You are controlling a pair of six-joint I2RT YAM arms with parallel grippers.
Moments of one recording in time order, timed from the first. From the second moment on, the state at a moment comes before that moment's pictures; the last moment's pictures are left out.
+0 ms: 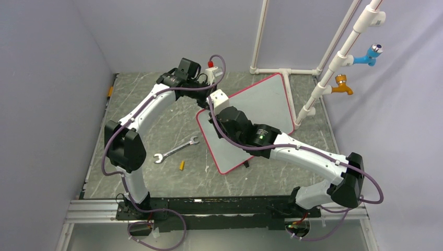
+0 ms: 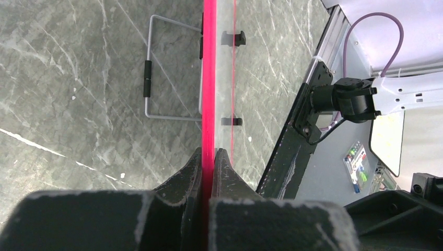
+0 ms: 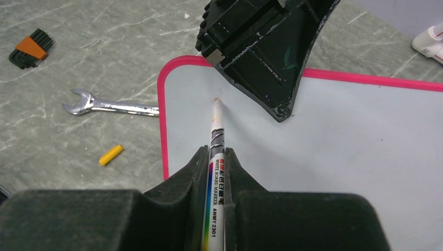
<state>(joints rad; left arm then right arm) -0.47 1.84 1.75 -0.77 0.78 -0.04 1.06 1.36 1.26 -0.36 0.45 0.12</state>
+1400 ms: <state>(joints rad) -0.49 1.82 1.75 -0.76 0.76 -0.04 1.12 1.26 1.11 -0.43 0.44 0.25</state>
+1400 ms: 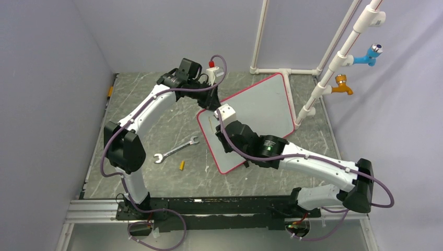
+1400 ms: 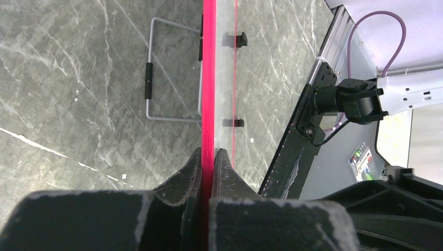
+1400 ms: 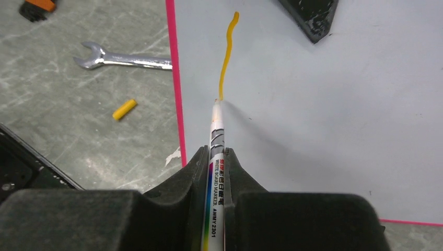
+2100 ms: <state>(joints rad) -0.50 1.81 1.74 -0.74 0.74 -0.06 1.11 1.33 1.24 -0.36 0.50 0.20</state>
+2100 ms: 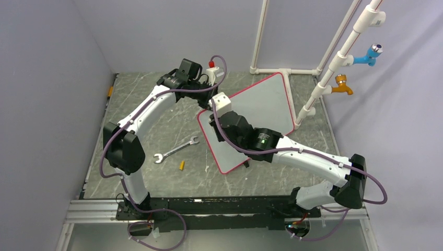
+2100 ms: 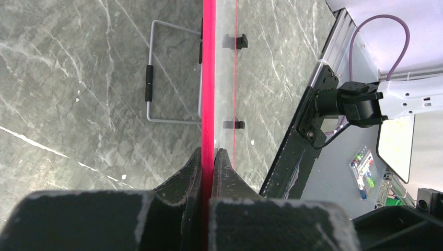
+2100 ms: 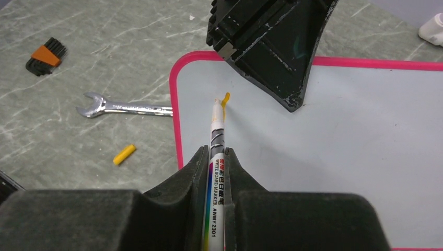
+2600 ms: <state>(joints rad) -0.50 1.81 1.74 -0.74 0.73 -0.06 1.06 1.33 1.24 -0.35 0.50 0.19</state>
